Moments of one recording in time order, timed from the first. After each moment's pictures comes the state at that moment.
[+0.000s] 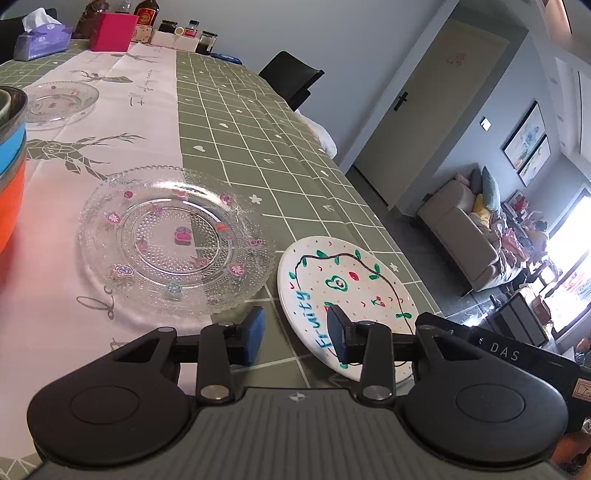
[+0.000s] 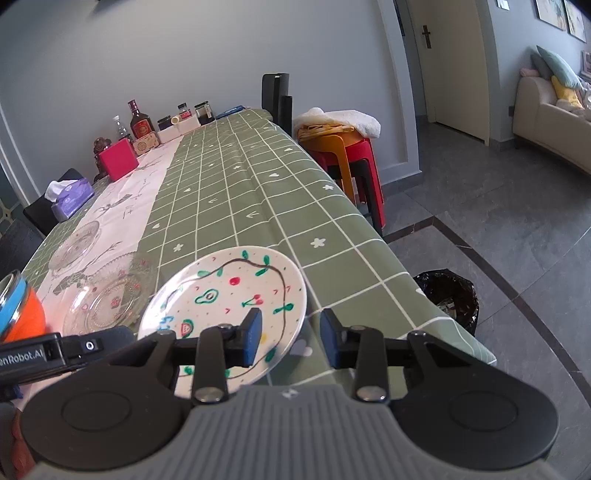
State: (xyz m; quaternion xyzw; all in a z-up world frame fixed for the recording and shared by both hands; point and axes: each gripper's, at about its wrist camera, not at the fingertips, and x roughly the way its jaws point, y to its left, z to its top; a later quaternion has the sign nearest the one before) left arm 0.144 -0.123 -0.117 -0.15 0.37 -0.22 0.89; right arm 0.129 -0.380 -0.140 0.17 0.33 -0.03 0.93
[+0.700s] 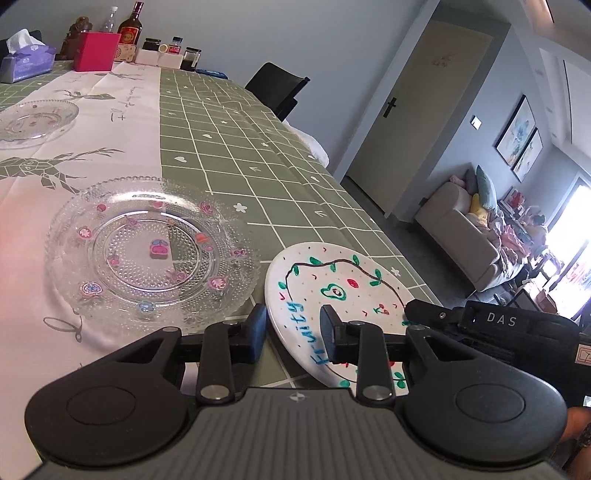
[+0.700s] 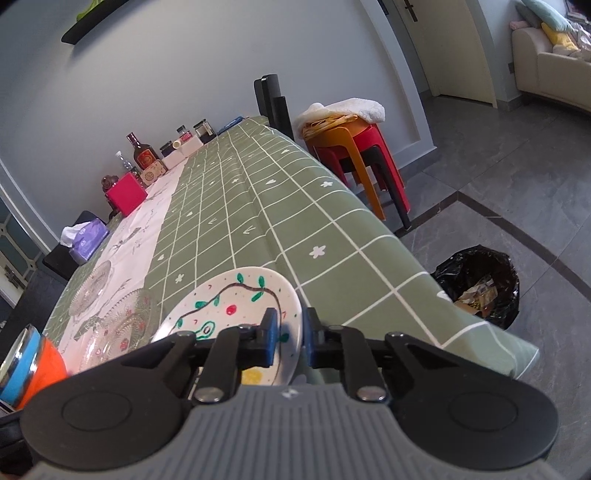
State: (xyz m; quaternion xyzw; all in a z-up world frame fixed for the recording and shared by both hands) left arm 0.144 -0.140 -0.126 -0.13 0.34 -0.23 0.90; right arm 0.152 -0.402 -0.162 0.27 0.31 0.00 0.91
